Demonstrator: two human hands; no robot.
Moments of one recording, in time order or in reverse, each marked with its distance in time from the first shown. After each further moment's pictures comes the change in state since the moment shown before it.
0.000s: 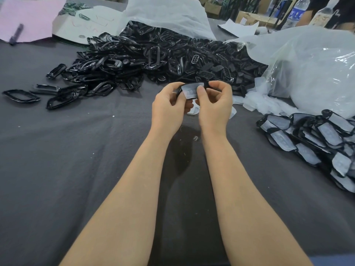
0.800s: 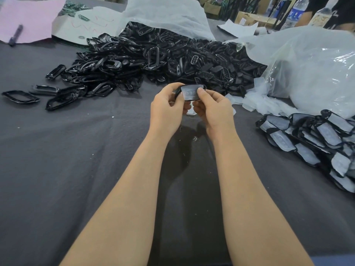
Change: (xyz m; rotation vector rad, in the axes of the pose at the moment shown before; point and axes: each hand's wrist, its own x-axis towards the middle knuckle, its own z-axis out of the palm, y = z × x) left_hand -0.001 0.001 -0.002 0.055 -0.006 0.011; right_hand 0.015 0.002 -0.012 0.209 -0.246 0.327
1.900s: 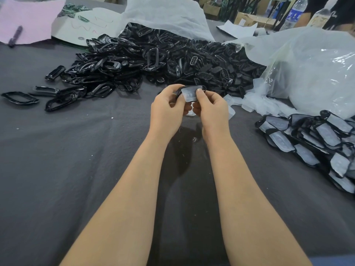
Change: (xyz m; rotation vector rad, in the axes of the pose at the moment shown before) left_hand -0.002 0.003 0.001 0.000 -0.007 -0.018; right_hand 0.000 0.008 0.009 -0.155 0.117 -0.073
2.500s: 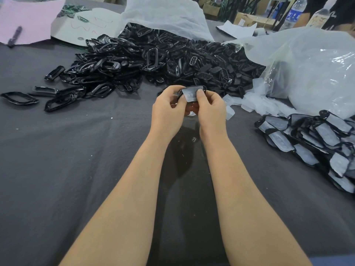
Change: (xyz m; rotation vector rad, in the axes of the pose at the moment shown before) left_hand -0.002 0.001 0.003 -0.007 -0.014 0.004; right_hand -0.003 -0.004 0.007 -0.013 0.052 -0.001
